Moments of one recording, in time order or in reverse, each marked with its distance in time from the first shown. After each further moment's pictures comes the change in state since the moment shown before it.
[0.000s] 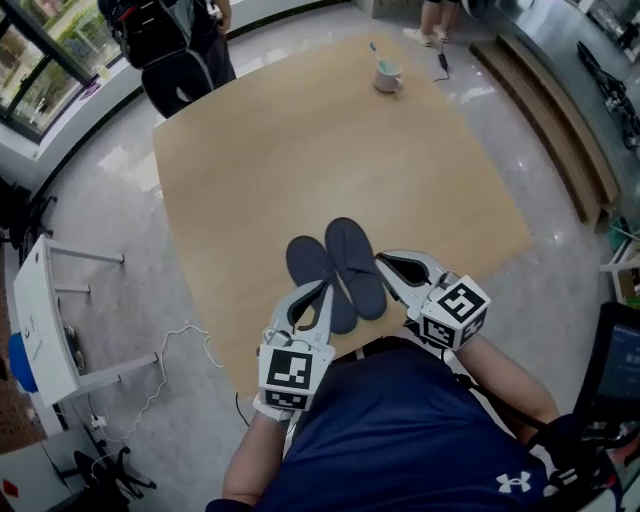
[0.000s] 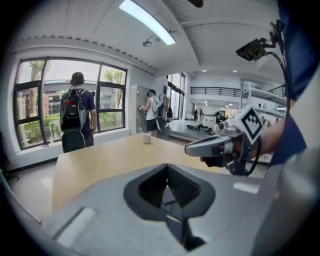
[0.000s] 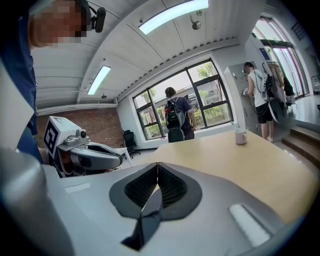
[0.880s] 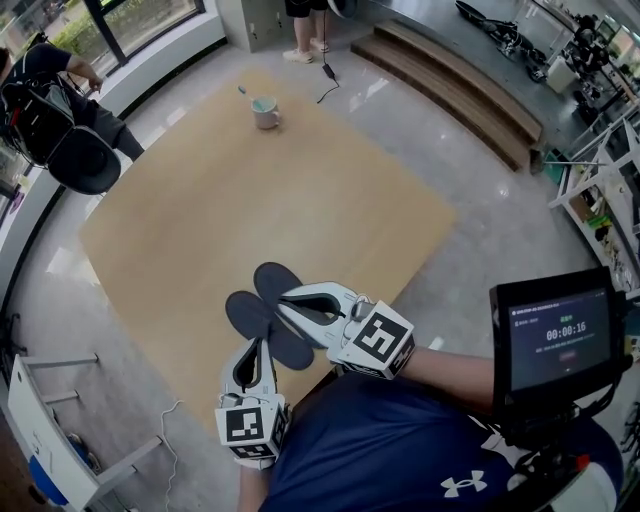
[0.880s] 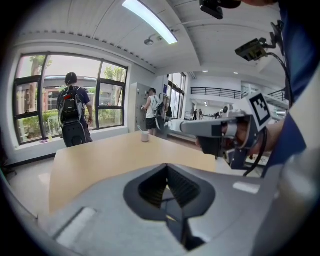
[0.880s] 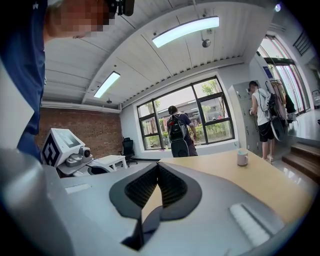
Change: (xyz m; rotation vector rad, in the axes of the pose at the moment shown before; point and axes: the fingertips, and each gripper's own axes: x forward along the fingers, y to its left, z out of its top) left arm -0.004 -0.022 -0.002 -0.035 0.015 -0.030; right arm -0.023 0.033 0.053 -0.111 -0.135 -0.018
